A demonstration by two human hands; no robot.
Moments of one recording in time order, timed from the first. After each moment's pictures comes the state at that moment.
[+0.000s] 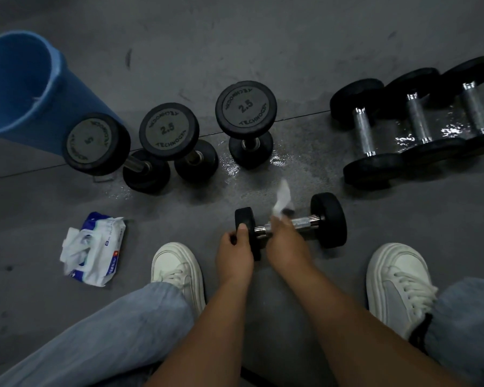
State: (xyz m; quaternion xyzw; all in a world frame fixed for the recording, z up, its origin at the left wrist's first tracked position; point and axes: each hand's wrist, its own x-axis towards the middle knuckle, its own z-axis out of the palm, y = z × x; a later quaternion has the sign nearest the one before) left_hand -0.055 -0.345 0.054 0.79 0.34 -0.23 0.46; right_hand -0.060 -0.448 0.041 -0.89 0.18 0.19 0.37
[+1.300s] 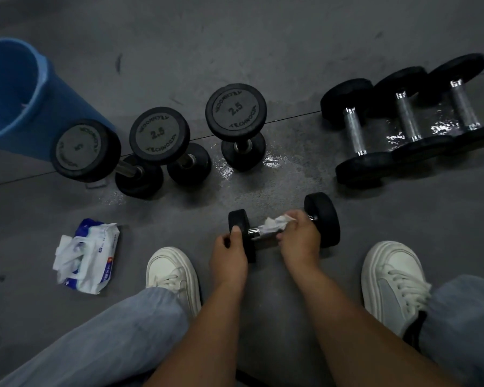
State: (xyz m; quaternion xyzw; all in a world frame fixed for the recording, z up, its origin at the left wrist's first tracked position) left_hand -0.055 -0.346 0.056 0.79 0.34 -0.22 0.45; right_hand -0.056 -0.466 0.034 -0.74 0.43 0.07 0.52
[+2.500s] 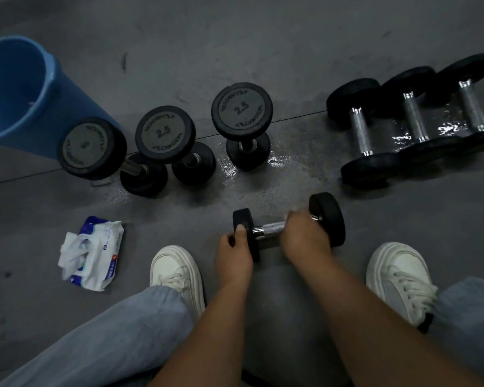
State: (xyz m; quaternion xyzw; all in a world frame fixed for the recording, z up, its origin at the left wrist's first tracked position) left_hand -0.054 -0.345 0.049 0.79 0.35 -0.22 0.45; right_hand -0.036 -0.474 0.066 -0.90 0.25 0.28 0.20
